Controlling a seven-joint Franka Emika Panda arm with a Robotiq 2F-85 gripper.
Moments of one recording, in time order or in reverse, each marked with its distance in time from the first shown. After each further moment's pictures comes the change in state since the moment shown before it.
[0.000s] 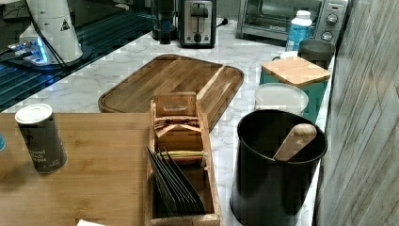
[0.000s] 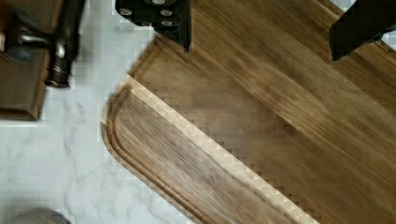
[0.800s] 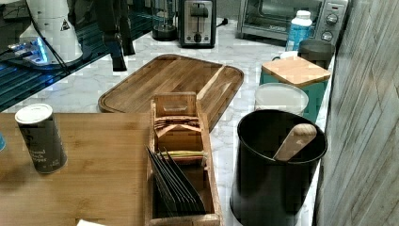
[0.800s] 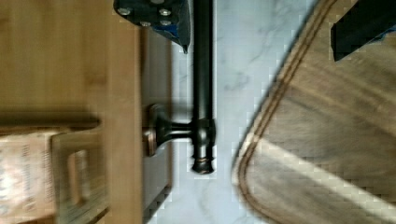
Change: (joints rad) arm -0.145 0.024 -0.094 -0.055 -0.017 0.279 -0.057
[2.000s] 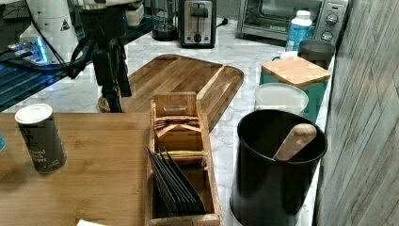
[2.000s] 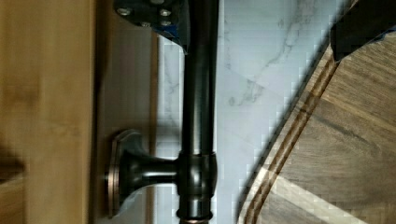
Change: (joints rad) arm -0.006 0.211 -0.018 -0.061 0.127 0.225 -0.136
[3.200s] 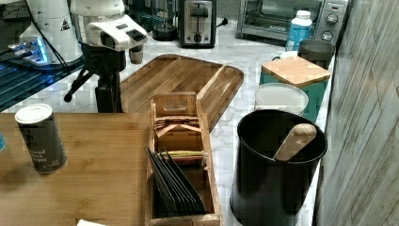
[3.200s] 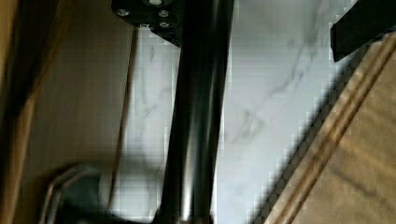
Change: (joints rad) arm 0.013 0.168 -0.038 0.113 -0.030 -0.106 -0.089
